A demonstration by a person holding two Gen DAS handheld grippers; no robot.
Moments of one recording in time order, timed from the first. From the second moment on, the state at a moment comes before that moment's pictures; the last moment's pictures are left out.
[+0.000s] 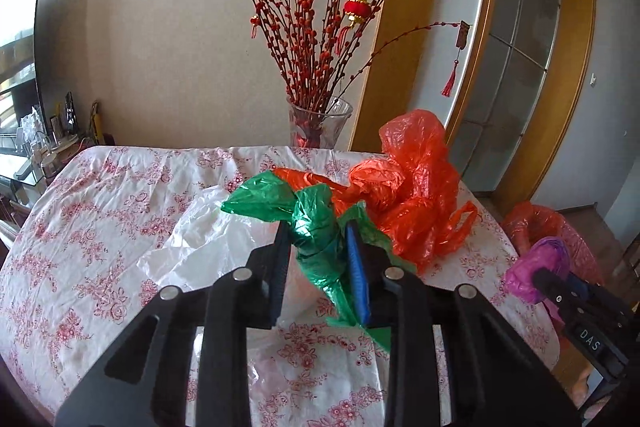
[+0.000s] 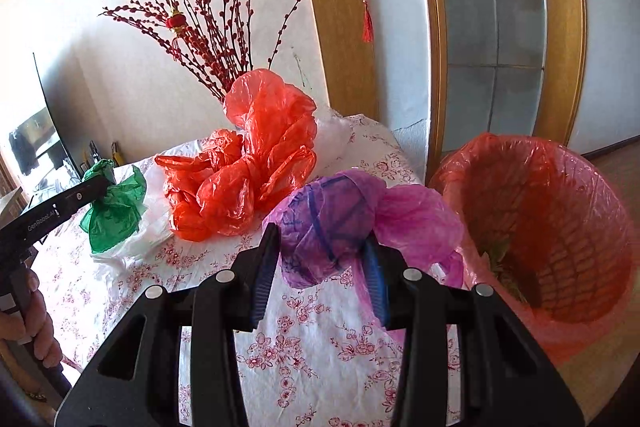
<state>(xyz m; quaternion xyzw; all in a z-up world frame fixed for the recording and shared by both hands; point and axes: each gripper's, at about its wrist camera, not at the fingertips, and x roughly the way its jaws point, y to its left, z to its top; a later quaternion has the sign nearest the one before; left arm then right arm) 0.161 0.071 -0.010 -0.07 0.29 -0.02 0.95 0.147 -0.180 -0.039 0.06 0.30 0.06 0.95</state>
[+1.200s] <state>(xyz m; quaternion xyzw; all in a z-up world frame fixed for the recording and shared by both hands) 0.169 -0.078 0.005 -0.02 0.28 -0.17 0.94 0.110 -0.296 -0.003 0.10 0.24 -0.04 0.97</state>
